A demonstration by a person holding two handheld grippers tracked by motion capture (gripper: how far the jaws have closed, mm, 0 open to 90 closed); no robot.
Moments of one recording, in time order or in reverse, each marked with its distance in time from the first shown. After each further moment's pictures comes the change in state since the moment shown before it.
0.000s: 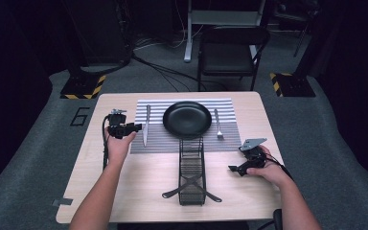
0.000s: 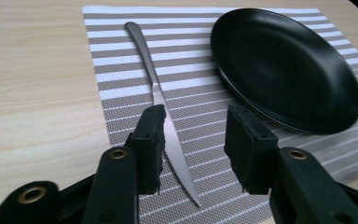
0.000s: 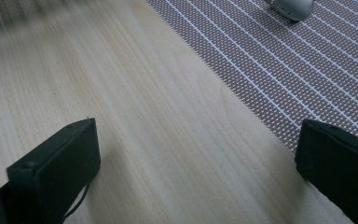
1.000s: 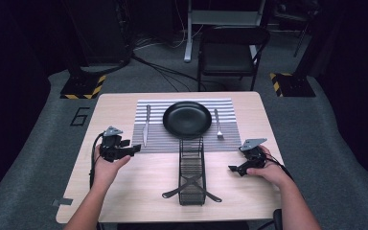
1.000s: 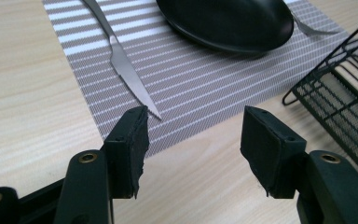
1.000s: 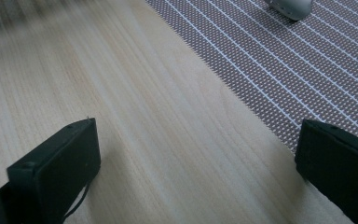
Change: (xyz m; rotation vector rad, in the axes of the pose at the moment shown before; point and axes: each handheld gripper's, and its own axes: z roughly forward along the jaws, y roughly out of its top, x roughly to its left) left arm -0.016 -0.054 -0.054 0.047 -0.093 0.155; right arm 0.000 0.000 0.000 0.002 -0.002 -0.001
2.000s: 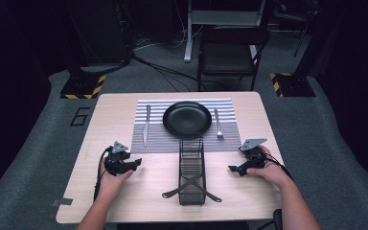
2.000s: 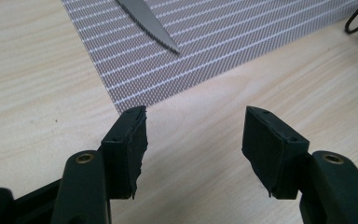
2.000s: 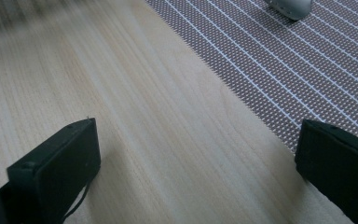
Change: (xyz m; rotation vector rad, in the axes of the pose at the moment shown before) left arm 0.008 -0.054 0.036 0.074 0.074 0.084; right arm 0.000 0.000 0.000 0.001 -0.002 0.001
